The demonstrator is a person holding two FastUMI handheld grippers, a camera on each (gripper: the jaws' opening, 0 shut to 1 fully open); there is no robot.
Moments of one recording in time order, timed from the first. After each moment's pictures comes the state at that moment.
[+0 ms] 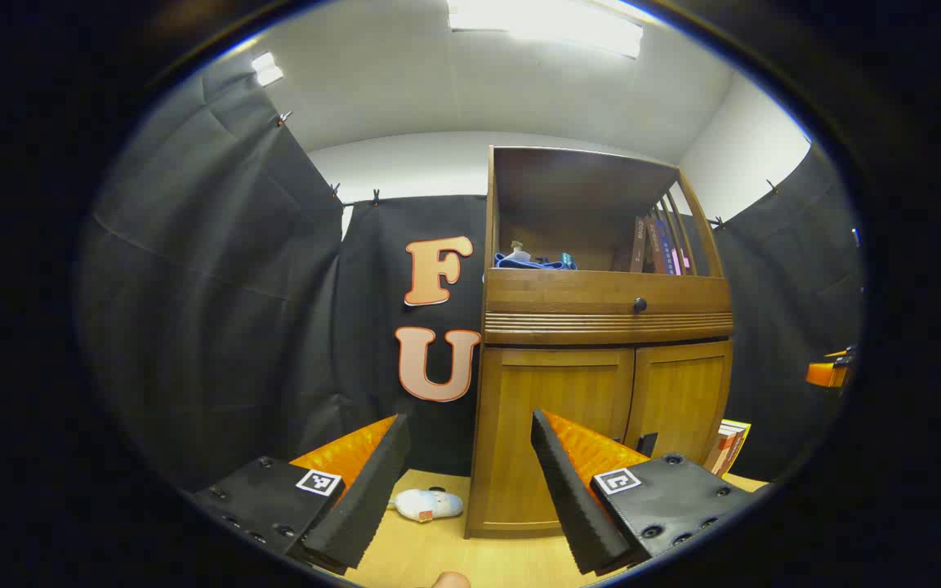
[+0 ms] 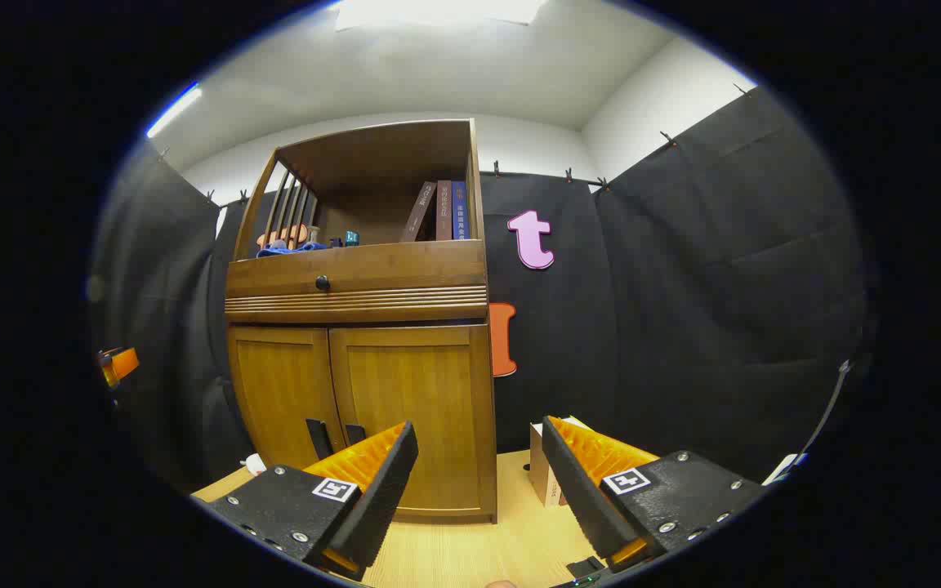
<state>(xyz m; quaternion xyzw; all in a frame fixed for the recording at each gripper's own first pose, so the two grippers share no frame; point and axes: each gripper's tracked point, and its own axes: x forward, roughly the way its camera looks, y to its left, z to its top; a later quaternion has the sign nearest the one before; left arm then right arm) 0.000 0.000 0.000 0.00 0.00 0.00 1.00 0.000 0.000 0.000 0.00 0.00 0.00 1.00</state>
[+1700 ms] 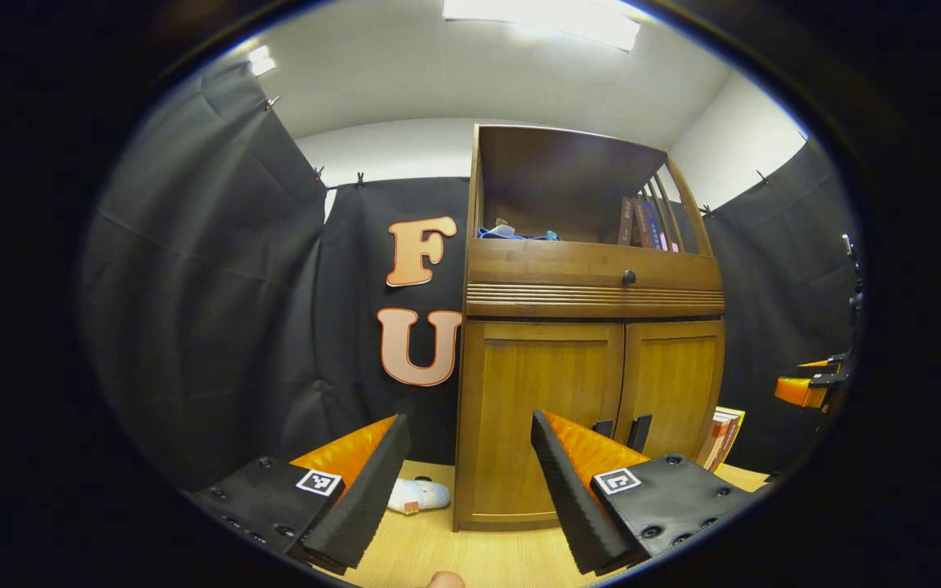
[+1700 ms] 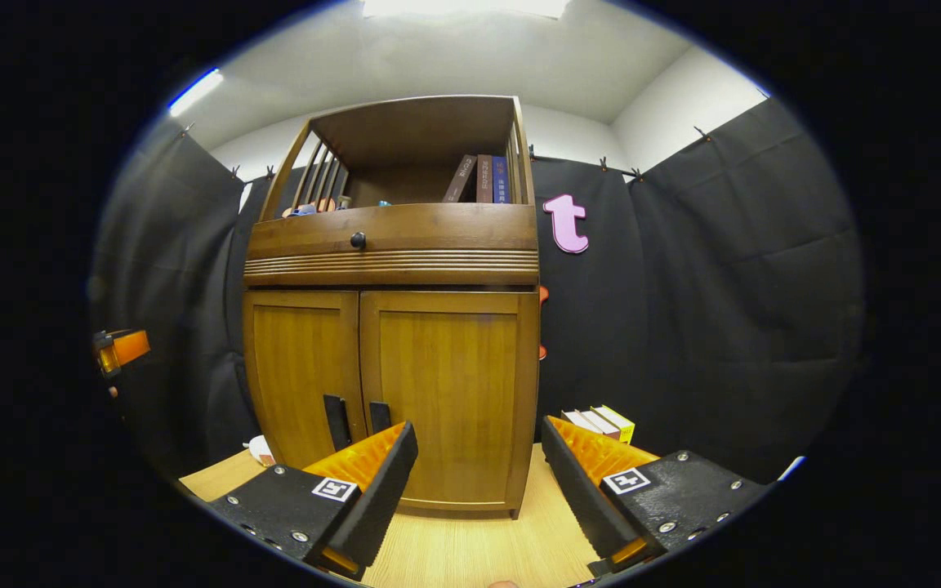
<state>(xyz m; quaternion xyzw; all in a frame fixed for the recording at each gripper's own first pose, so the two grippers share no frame) 0.003 -0.003 -0.038 0.00 0.02 -0.02 1.00 0.022 0.061 -0.050 -0.02 0.02 0.04 1.00</state>
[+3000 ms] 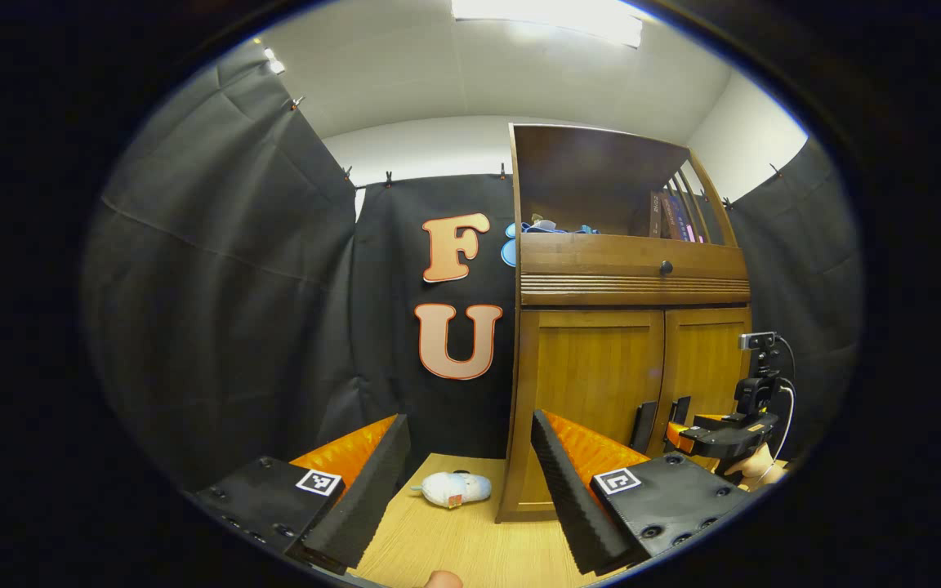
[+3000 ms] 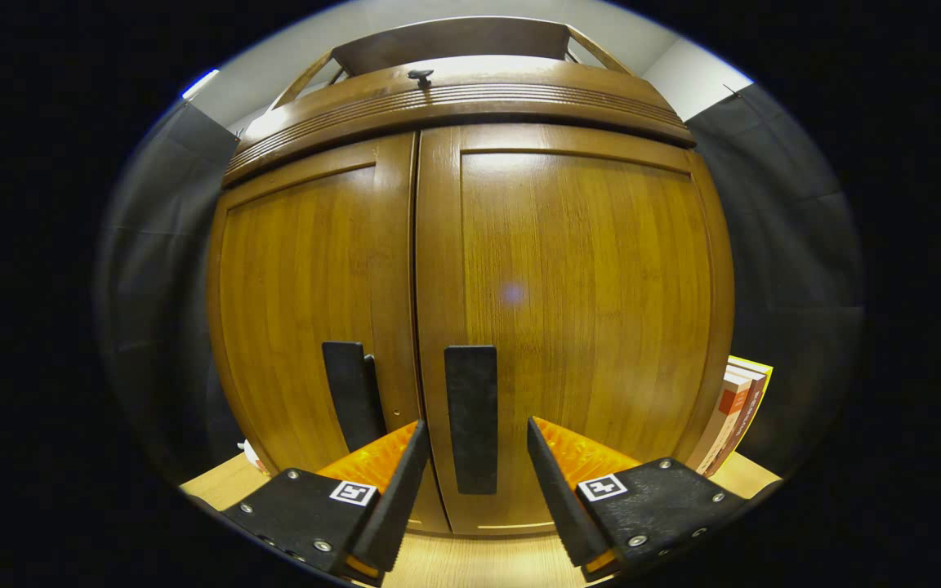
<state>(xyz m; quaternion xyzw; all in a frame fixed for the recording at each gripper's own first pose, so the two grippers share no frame) -0.013 0.072 -0.039 0.02 0.02 0.02 1.00 0.209 0.214 -0.214 0.01 0.08 0.08 0.99</state>
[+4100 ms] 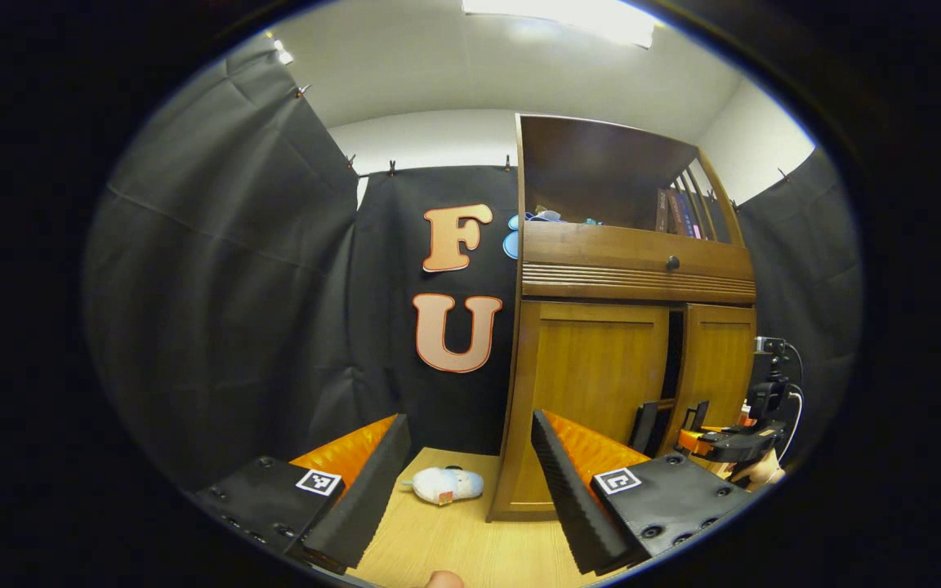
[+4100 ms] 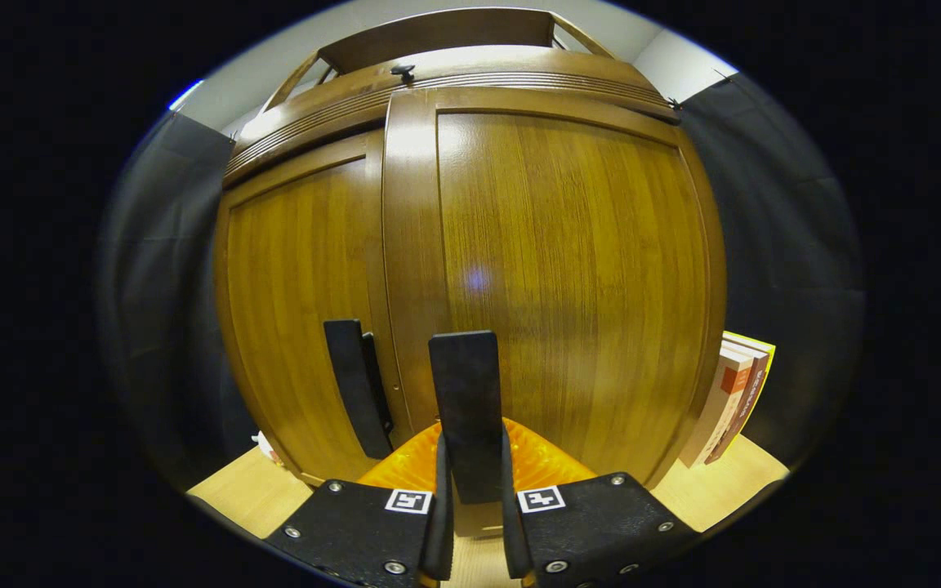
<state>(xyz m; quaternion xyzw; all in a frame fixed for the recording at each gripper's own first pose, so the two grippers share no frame) -0.004 0.061 -0.056 -0.01 0.04 0.02 1.00 0.173 0.198 -0.223 0.02 0.11 0.09 0.99</state>
